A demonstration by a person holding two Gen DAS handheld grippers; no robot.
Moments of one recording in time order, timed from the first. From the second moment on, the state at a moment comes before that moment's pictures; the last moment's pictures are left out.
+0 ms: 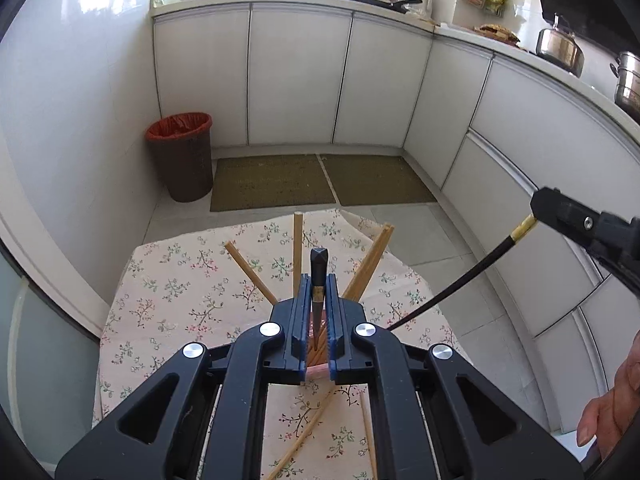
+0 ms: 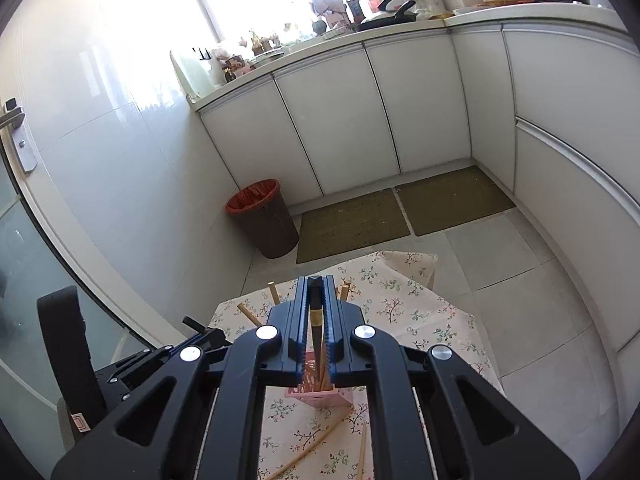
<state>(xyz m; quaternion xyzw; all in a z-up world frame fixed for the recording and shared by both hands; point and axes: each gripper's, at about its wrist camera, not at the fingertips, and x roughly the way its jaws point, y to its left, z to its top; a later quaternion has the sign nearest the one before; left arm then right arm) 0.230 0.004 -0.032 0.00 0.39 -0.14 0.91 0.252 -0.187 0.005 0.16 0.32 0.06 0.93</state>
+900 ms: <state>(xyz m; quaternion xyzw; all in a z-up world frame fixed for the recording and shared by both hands) 0.225 0.053 -0.032 -0.03 0.34 -0.04 0.94 0.282 -0.142 -0.051 0.11 0.35 0.07 0.93</state>
